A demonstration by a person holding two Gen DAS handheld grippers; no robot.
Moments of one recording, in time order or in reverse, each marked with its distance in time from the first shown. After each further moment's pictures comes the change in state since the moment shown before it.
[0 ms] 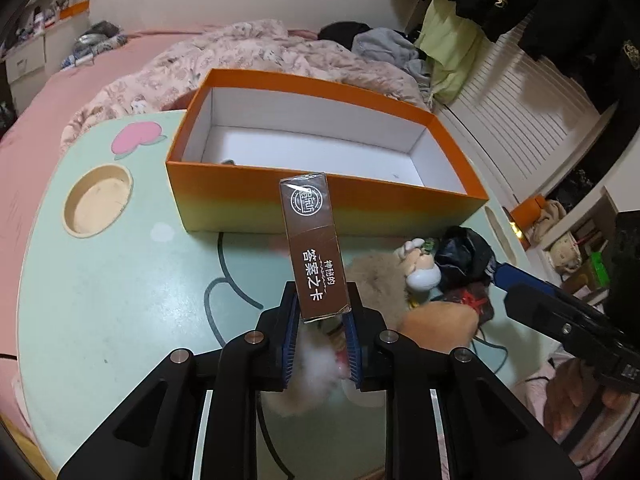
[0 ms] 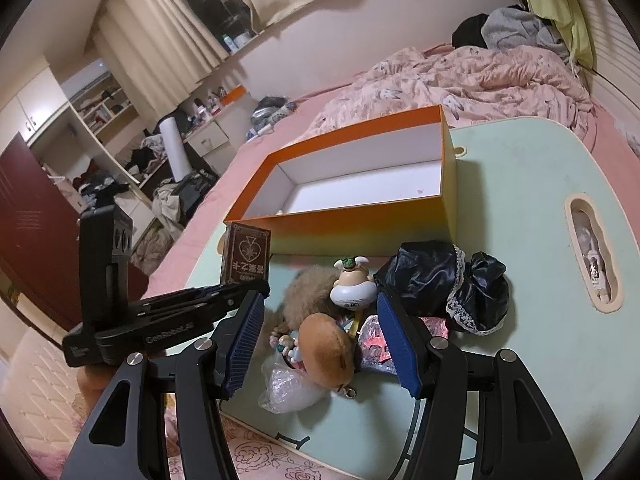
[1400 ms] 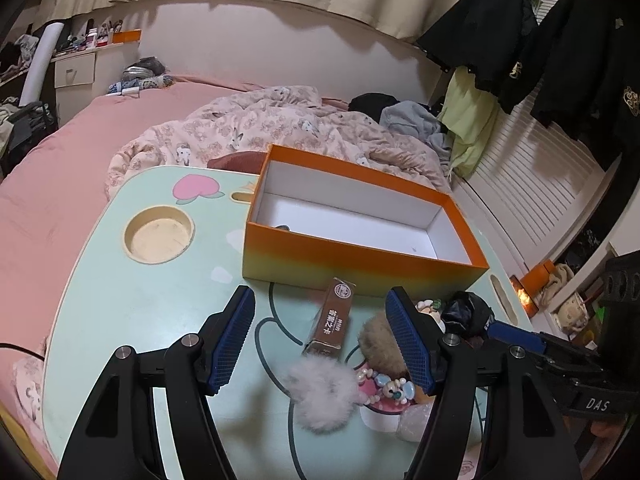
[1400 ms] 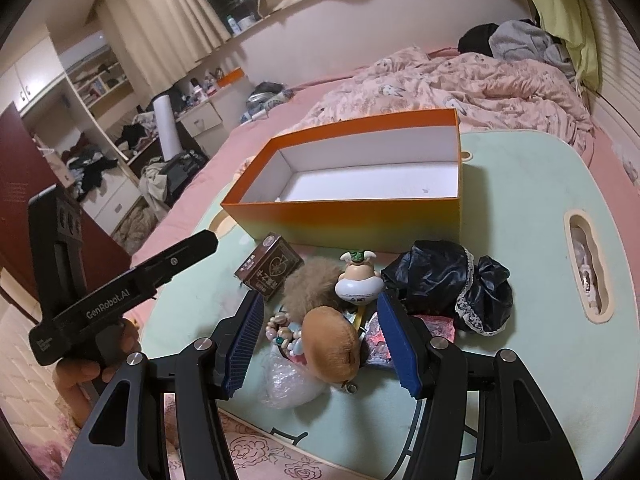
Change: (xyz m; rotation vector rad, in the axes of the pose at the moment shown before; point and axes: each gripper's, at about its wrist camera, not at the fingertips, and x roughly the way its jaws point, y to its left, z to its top) left arm -0.047 0.022 -0.014 -0.102 -0.256 0.055; right arm 0.009 0.019 0.000 -0.086 0.062 -0.068
